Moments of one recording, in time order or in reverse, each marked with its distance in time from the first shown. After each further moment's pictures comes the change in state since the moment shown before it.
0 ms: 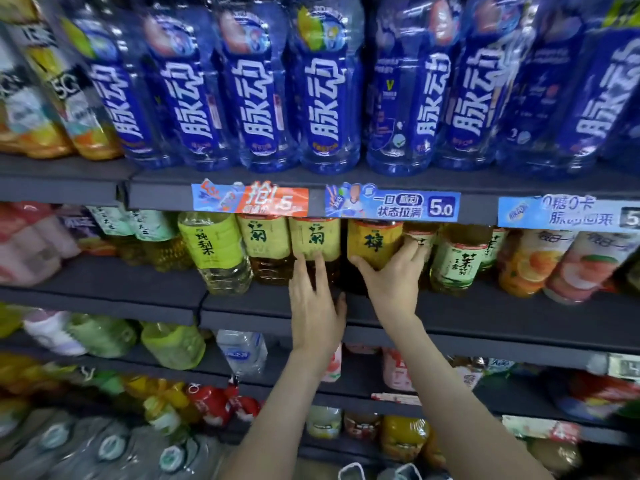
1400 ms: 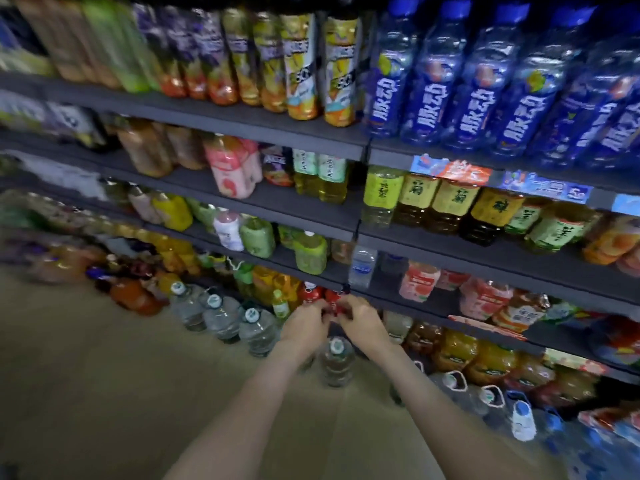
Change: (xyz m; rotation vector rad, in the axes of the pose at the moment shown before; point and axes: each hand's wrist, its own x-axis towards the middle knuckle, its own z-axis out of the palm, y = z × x) left_hand -0.173 -0.155 -0.289 0.033 -0.590 -0.389; right_hand -0.309 -0.158 0.038 -0.153 -0.921 -0.080
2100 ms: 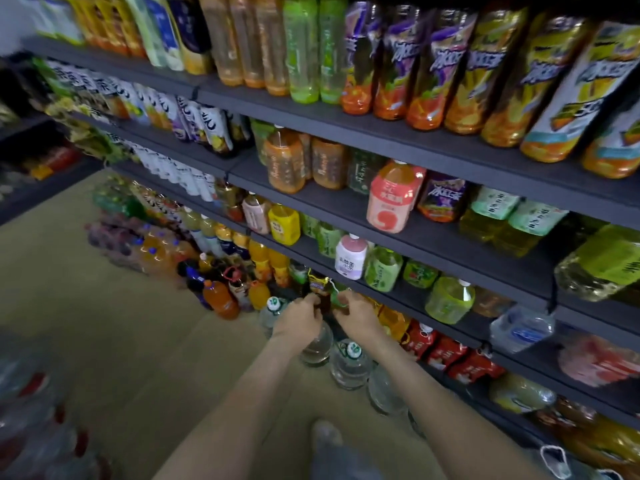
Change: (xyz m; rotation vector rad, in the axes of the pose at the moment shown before) left_hand 0.090 -0.328 -0.203 -0.008 0.076 -0.198; right_hand 0.196 -0.252 0.250 -0.009 -0.181 -0.027
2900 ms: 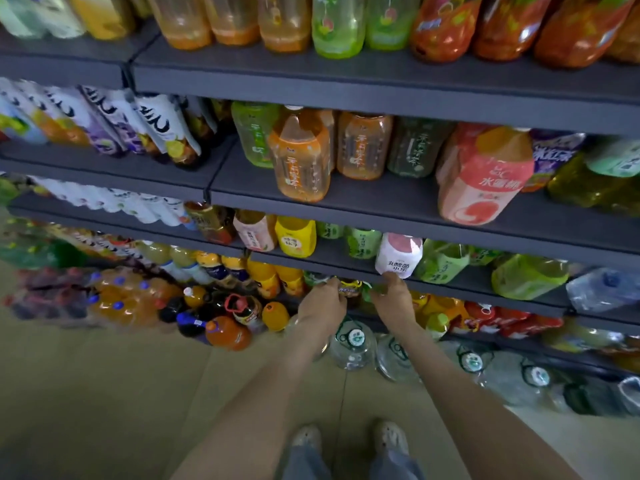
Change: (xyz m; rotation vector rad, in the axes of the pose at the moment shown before) left_hand 0.224 -0.123 -0.034 0.113 -0.251 0.195; right_hand 0.199 -0.027 0.110 0.202 0.412 0.473
